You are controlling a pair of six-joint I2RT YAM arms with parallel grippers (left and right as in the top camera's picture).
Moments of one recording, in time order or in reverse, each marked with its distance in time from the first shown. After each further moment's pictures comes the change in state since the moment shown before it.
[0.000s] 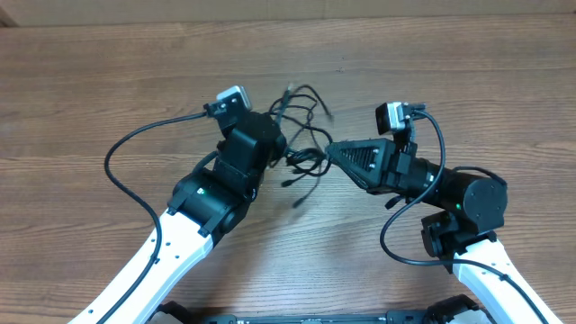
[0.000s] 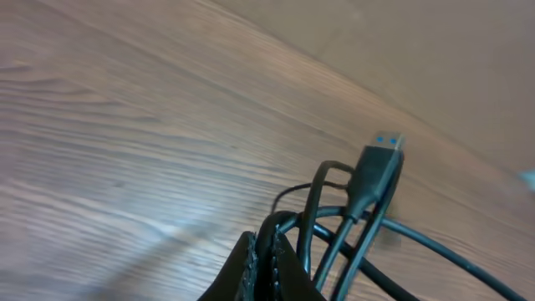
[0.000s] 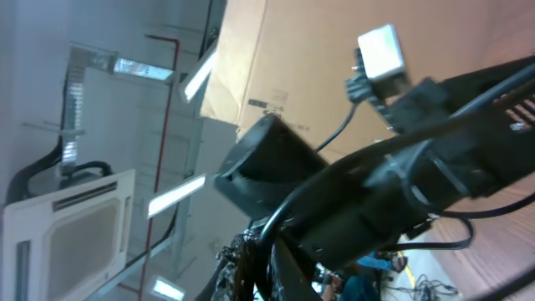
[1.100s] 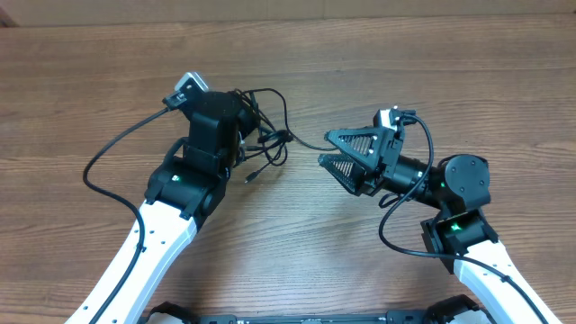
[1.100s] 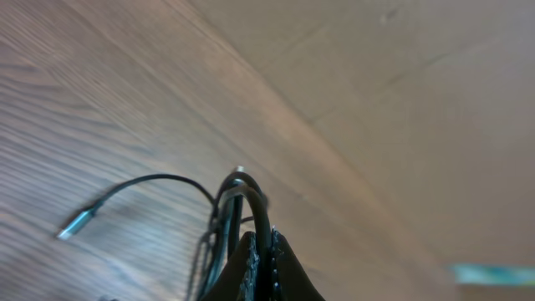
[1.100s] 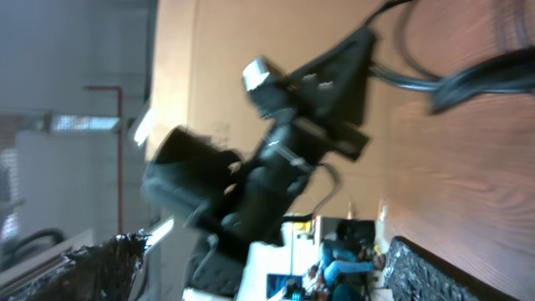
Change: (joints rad) left arm 0.172 0.007 -0.004 0.133 0.103 -0.195; right arm -0.008 -0.008 0.003 -0.370 0.043 -0.155
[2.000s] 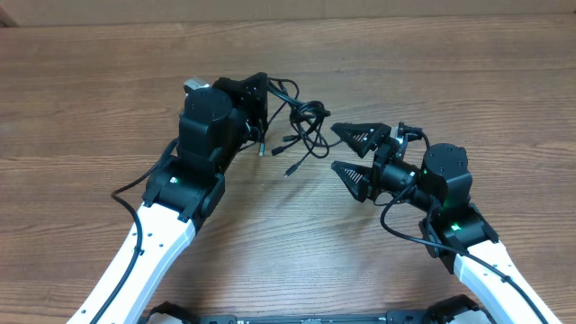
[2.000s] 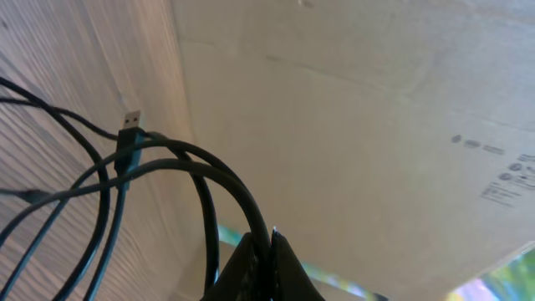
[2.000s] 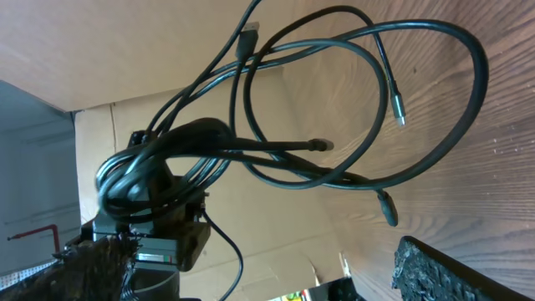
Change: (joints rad) left arm 0.000 -0.013 0.000 0.236 0.245 -0.756; right arm 0.000 -0.001 0.002 -0.408 0.251 -0.055
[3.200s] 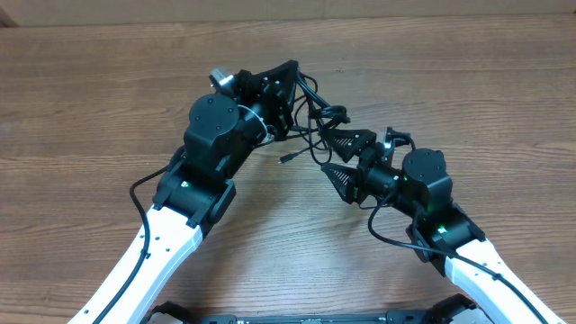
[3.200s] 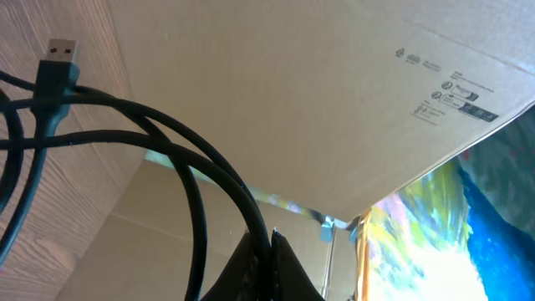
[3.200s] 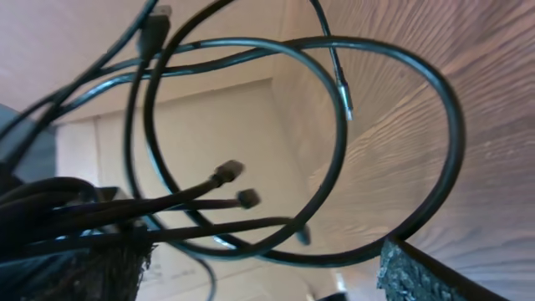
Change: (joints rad) left arm -0.072 0.000 0.000 0.207 0.110 -0.116; right arm 0.119 0.029 0.000 0.003 0.161 0.007
